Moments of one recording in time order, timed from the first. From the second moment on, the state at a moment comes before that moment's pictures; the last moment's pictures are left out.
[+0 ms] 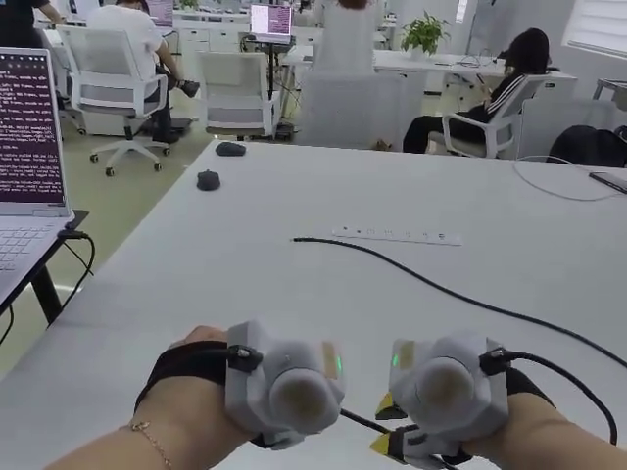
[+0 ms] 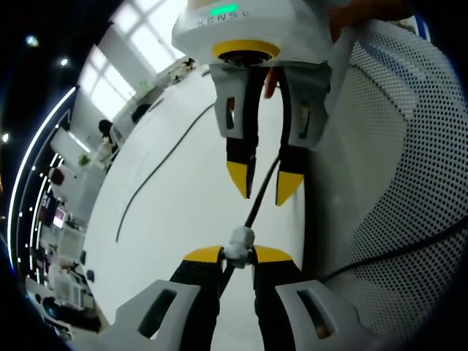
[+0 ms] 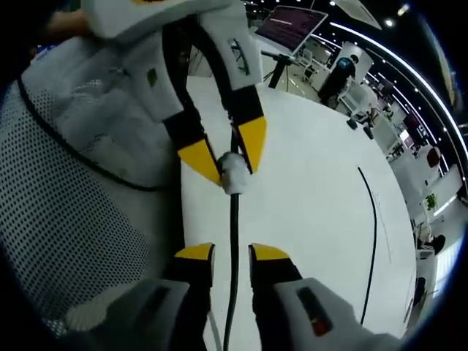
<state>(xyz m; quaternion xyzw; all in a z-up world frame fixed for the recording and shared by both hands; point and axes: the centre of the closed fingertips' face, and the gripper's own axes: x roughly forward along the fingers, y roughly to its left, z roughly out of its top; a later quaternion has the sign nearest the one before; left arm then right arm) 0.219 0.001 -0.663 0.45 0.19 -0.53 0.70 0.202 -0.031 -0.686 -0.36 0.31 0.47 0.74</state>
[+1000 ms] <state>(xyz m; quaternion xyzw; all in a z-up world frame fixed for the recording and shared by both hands) 0.226 0.005 -0.661 0.43 0.20 -0.51 0.71 0.213 -0.082 -0.708 -0.41 0.39 0.39 0.73</state>
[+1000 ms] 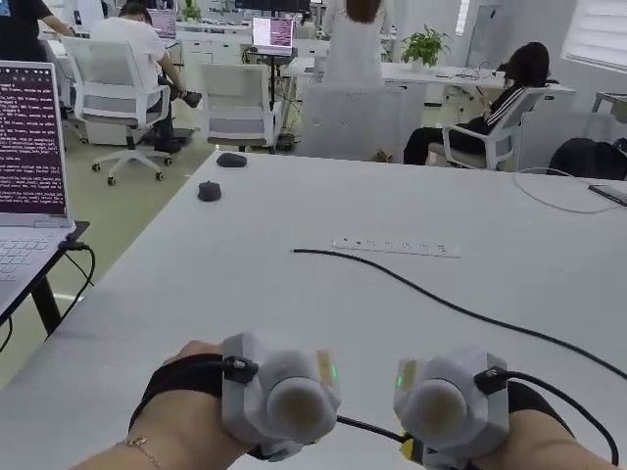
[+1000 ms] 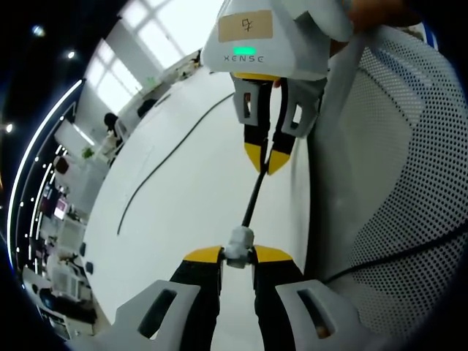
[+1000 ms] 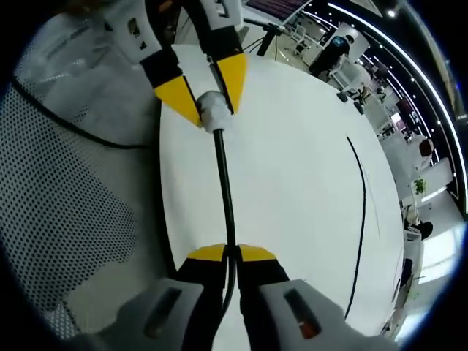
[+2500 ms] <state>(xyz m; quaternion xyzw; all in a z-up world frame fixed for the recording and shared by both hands) 0.221 0.000 -0.661 0.40 0.22 -0.53 0.72 0.350 -0.146 -0.727 -0.08 0.43 0.22 0.87</state>
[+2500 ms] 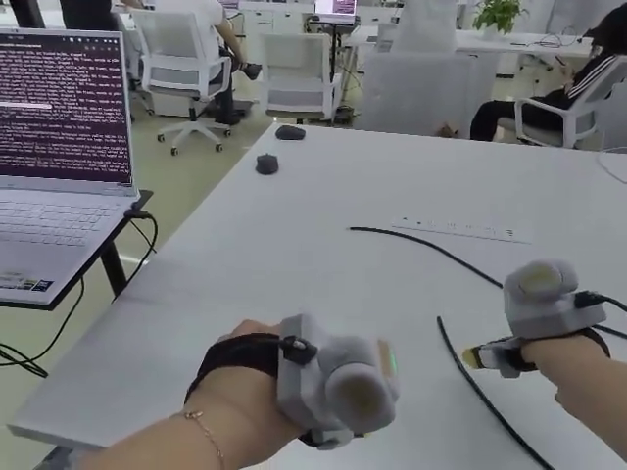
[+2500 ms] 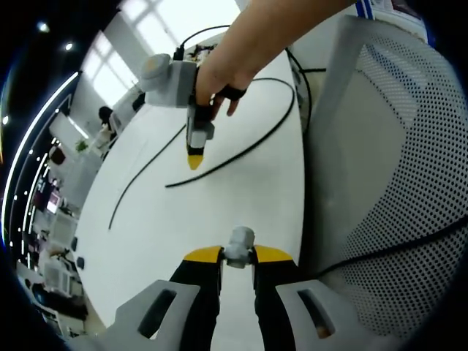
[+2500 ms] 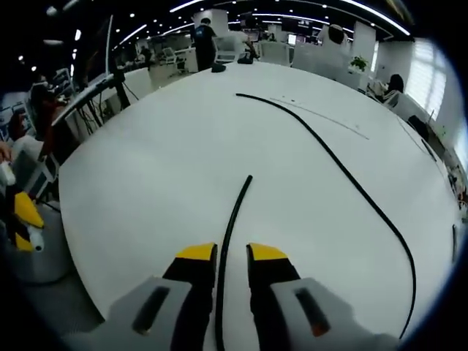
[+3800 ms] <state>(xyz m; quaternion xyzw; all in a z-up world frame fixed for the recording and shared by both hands) 0.239 -0.016 -0.761 0.33 0.34 -0.60 0.64 0.171 -0.134 -0.605 -0.01 0.27 0.31 0.91</state>
